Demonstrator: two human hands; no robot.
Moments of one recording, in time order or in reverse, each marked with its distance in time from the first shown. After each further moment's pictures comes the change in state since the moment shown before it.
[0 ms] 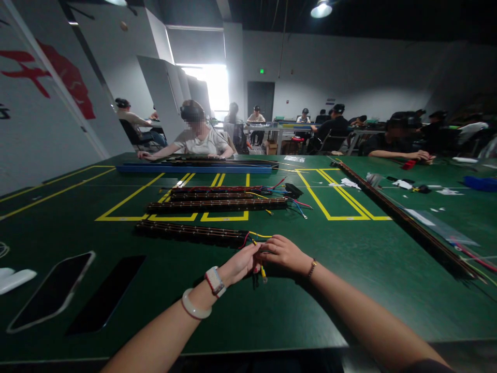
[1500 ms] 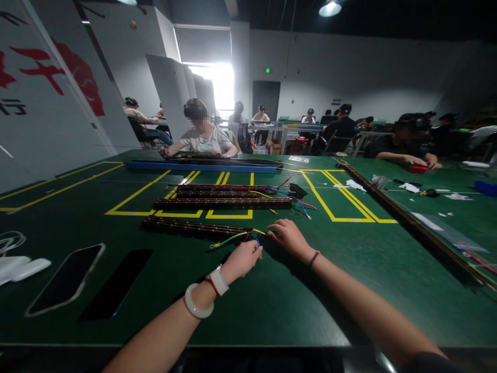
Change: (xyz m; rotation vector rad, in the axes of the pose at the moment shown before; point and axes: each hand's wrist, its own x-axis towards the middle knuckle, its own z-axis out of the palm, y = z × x) left_hand -0.011 0.012 -0.011 1.037 0.254 0.286; right_hand 0.017 0.027 0.008 0.089 -0.035 0.616
